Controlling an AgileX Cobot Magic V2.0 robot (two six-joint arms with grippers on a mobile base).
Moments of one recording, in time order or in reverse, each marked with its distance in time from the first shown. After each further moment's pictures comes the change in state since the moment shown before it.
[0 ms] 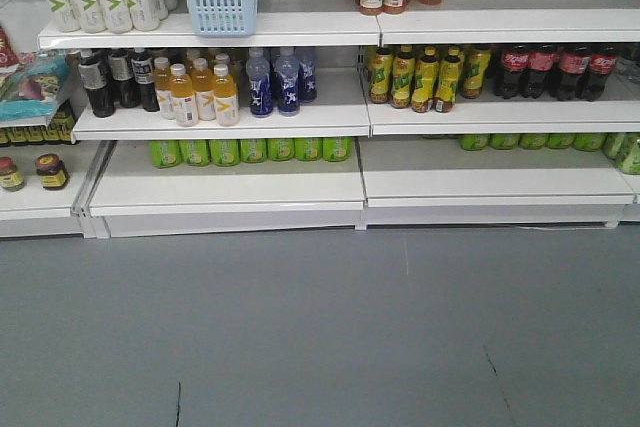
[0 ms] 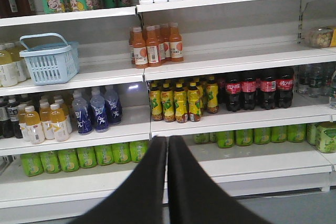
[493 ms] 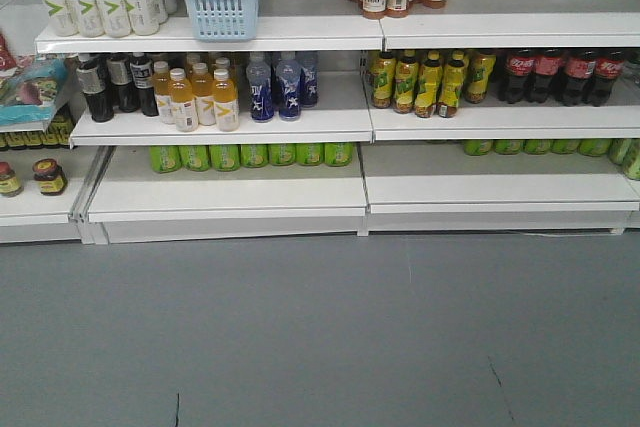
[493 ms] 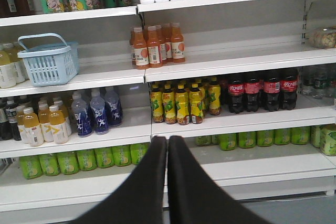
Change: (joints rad) left arm 0.000 0.000 0.000 0.000 0.000 0.000; right arm 0.000 0.000 0.000 0.000 0.000 0.000
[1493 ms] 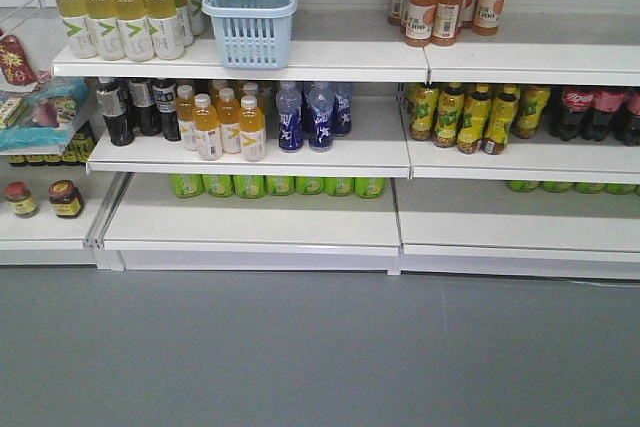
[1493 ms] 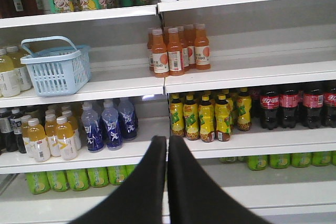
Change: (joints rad) left arm 0.000 0.000 0.000 0.000 0.000 0.000; right arm 0.000 0.000 0.000 0.000 0.000 0.000
